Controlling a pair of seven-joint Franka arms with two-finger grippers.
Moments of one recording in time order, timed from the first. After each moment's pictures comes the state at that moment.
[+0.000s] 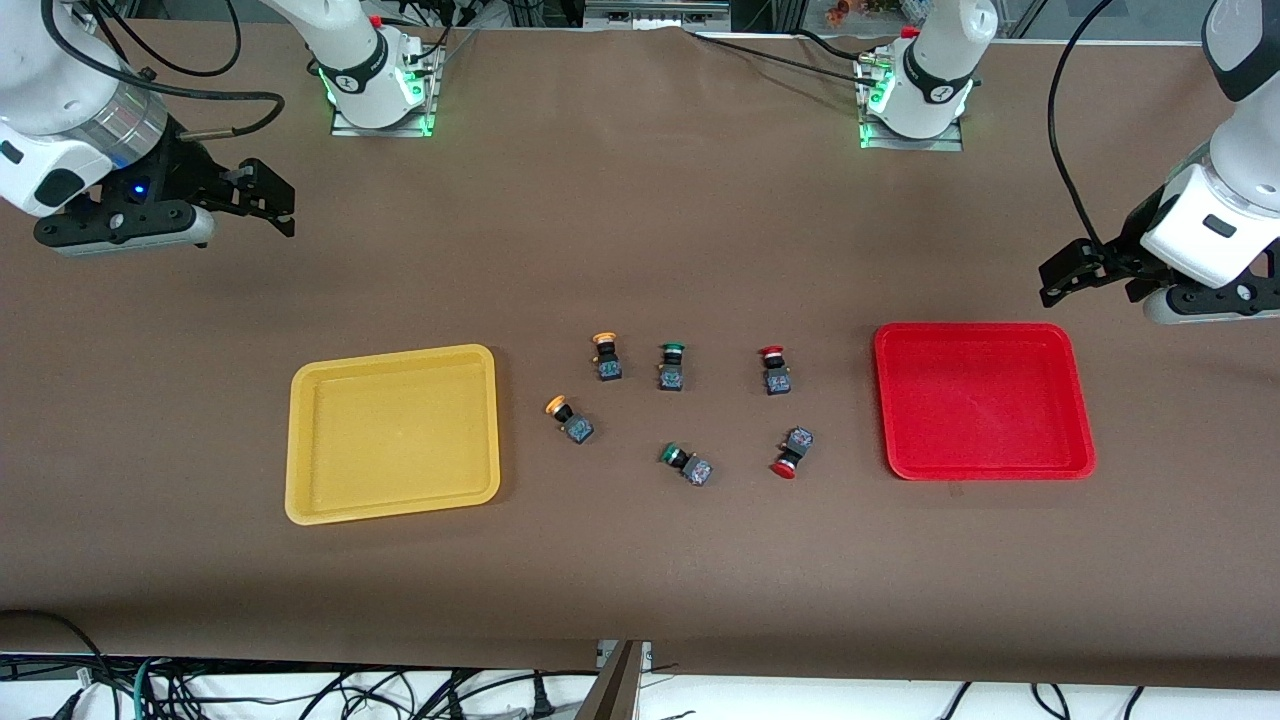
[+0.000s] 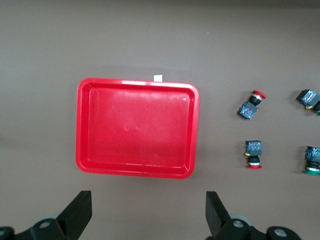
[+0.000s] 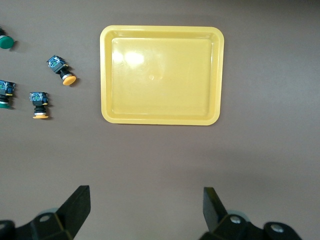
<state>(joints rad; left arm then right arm) -0.04 0.05 -0.03 -1.64 0.02 1.70 -0.16 0.23 -0.03 -0.02 -1.67 0.01 1.64 0.06</state>
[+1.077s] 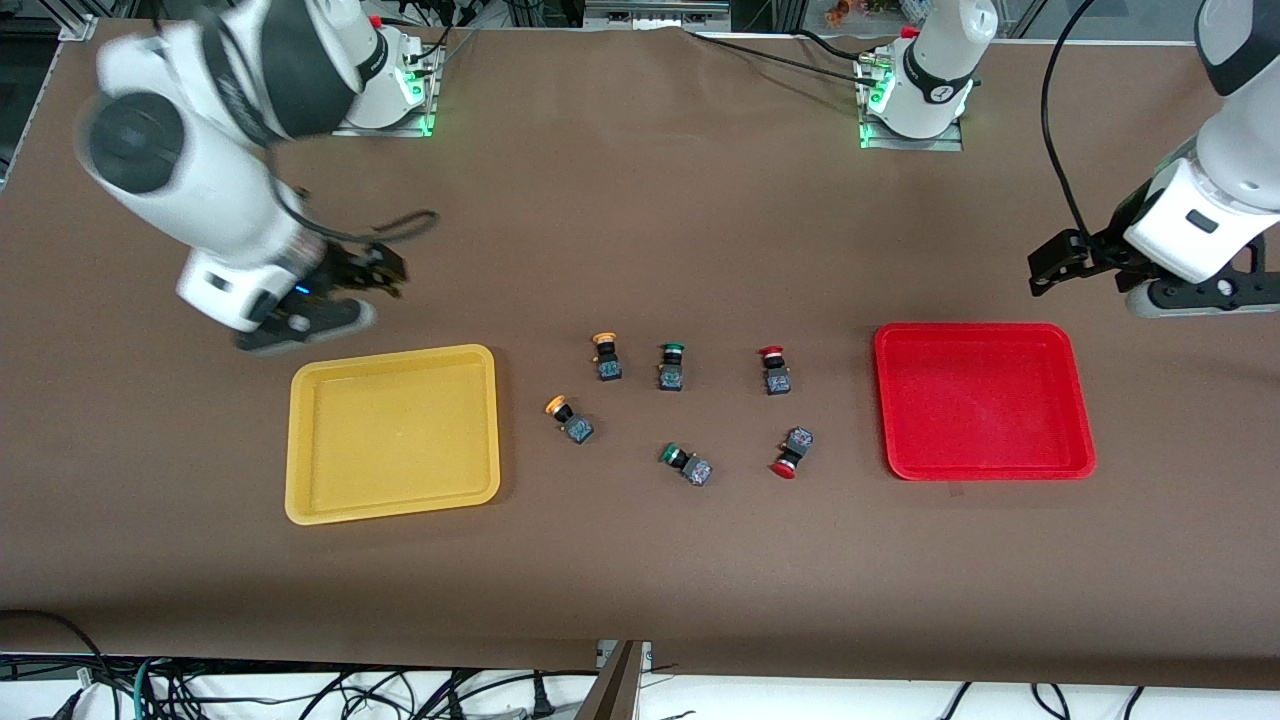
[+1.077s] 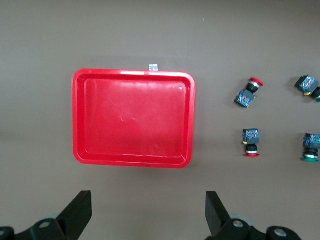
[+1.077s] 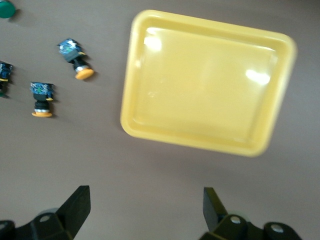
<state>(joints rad) -0.06 0.07 -0.04 -1.63 0.02 1.65 -0.16 0.36 0.26 0.00 -1.64 0.01 1.82 0.04</state>
